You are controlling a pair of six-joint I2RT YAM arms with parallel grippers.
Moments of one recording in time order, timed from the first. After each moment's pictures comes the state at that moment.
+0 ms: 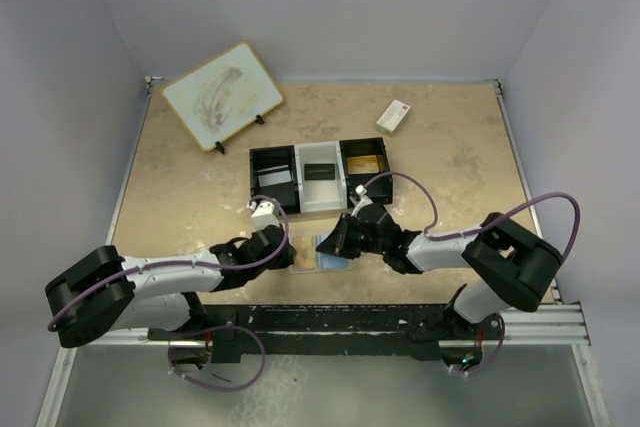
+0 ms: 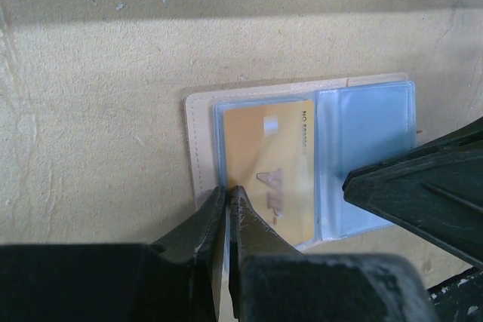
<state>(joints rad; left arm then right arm) -1.00 1.19 0.36 0.04 -0.36 -0.98 0.87 1.50 0.43 0.50 -0.17 1.08</state>
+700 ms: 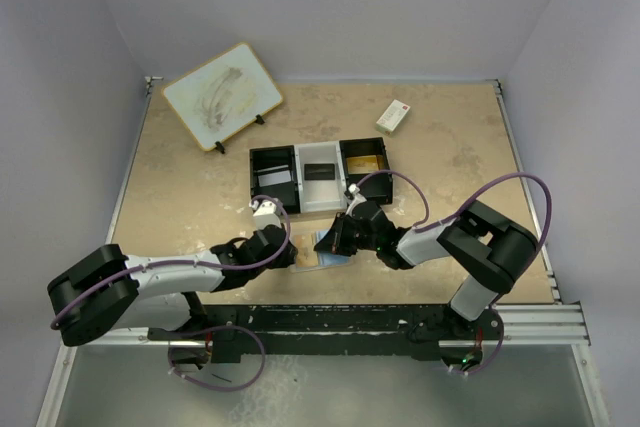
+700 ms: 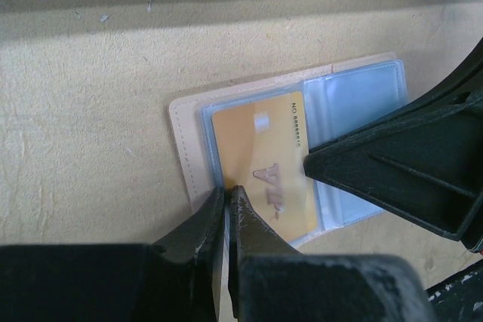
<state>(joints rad) -1.00 1.22 0.34 0.09 -0.32 -0.96 0.85 1.66 0.47 0.60 -0.23 1.01</state>
